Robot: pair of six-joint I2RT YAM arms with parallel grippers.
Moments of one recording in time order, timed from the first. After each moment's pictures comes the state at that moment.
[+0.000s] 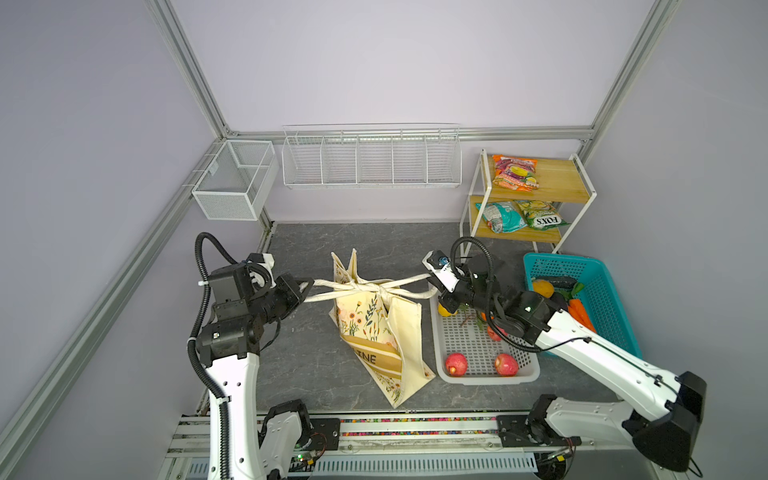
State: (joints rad) left arm 0.22 0.88 1.10 -0.85 0.69 -0.60; right arm 0.78 1.19 1.10 -0.36 0.01 -0.25
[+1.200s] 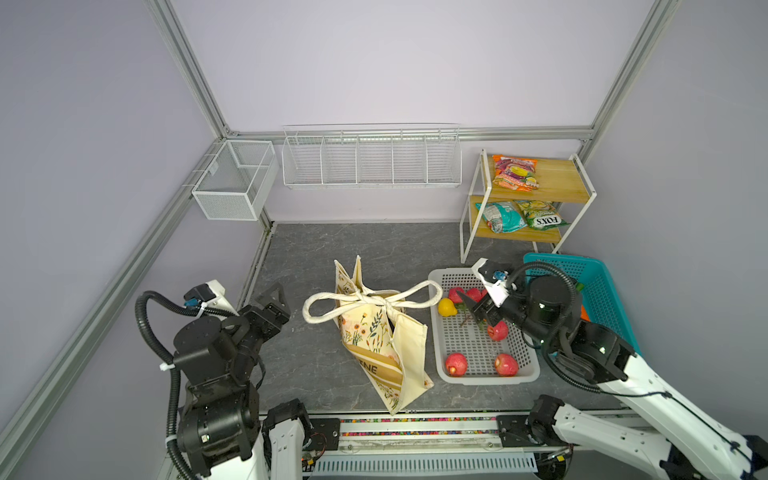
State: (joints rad) left arm 0.31 0.49 1.15 -0.93 0.24 -0.54; right arm 0.80 0.83 1.05 -0.52 0.25 -0.23
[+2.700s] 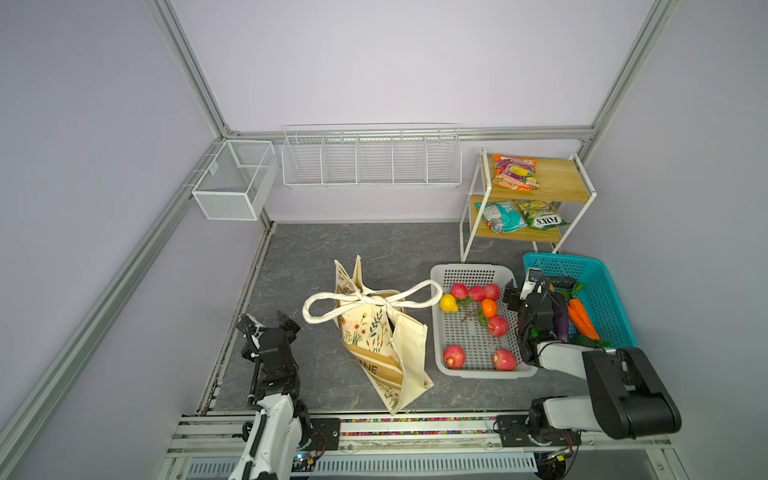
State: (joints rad) left arm 0.14 0.79 0.08 0.37 -0.39 -0.41; right arm 0.10 1.42 0.30 0.90 0.38 -0.02
